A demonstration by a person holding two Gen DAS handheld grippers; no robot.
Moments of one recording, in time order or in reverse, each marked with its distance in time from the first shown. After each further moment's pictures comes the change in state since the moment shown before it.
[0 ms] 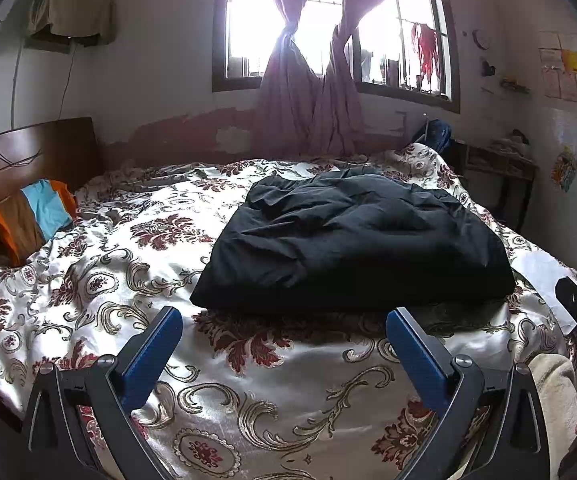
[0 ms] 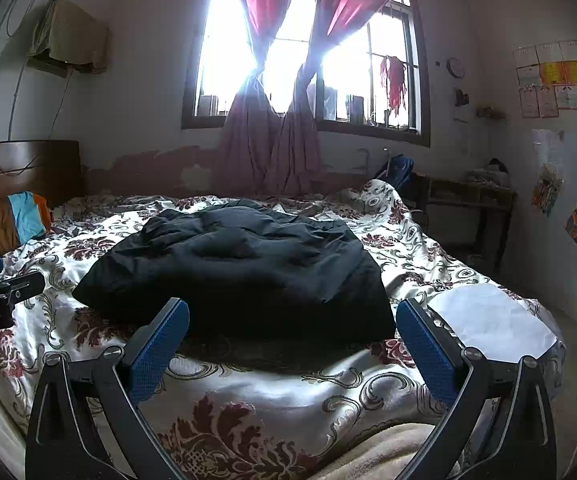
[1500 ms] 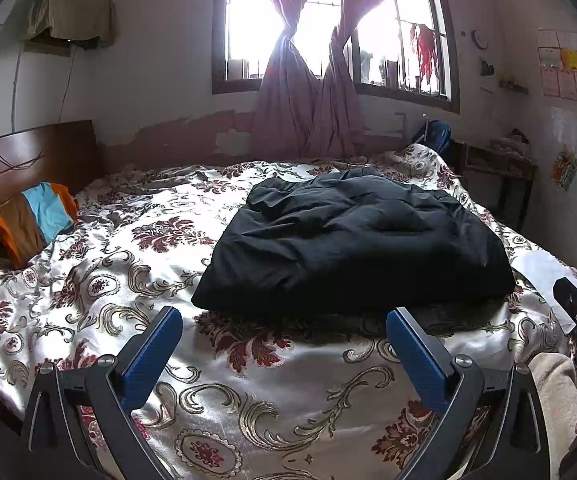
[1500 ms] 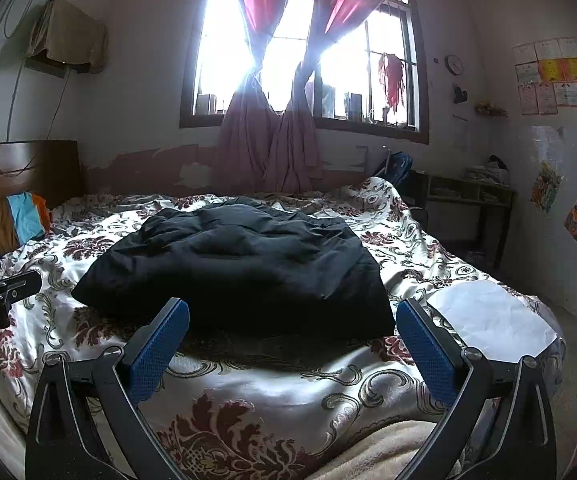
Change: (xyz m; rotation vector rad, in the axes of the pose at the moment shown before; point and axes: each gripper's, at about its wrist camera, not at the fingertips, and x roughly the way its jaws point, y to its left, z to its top) left arm -0.003 0.002 0.002 0.004 0.000 -0.002; right arm 0.001 -0.001 -0.004 0.008 0.010 -0.001
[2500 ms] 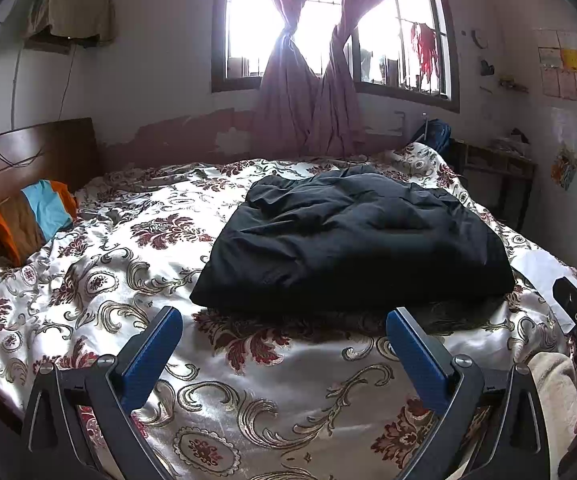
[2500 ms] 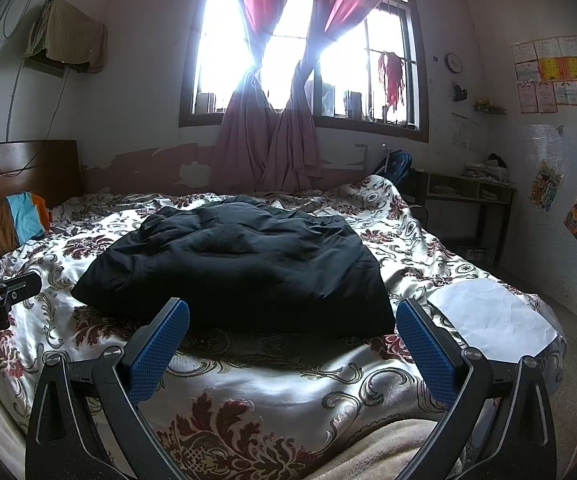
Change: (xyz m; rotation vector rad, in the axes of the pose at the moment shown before) left arm 0.001 0.002 -0.003 -0.001 0.004 -0.003; right arm 0.000 0.001 0.000 0.001 0.002 -0.001
